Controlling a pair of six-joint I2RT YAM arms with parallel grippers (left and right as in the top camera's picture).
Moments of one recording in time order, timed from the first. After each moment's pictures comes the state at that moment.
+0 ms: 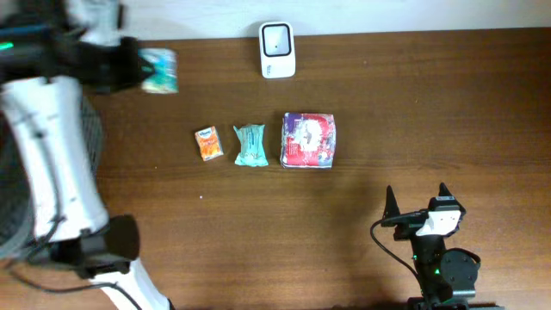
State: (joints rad) left arm 0.11 1.98 2.49 -1.58 0.46 -0.04; right arm -0.02 0.01 0.01 -0.07 -0.03 0.00
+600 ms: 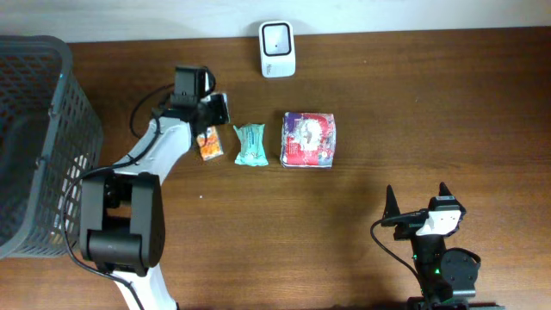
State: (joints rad) left arm -0.16 1.99 1.35 -0.26 0.04 -0.31; right arm -0.02 0.01 0.01 -0.07 -0.03 0.00
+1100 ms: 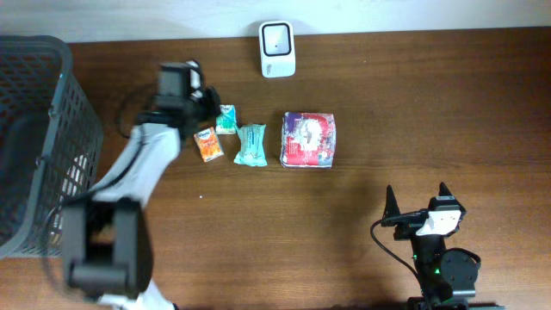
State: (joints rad) left arm -0.11 1.83 1.31 -0.27 0.09 -0.32; right arm -0.02 0.01 0.01 -0.07 -0.03 0.00
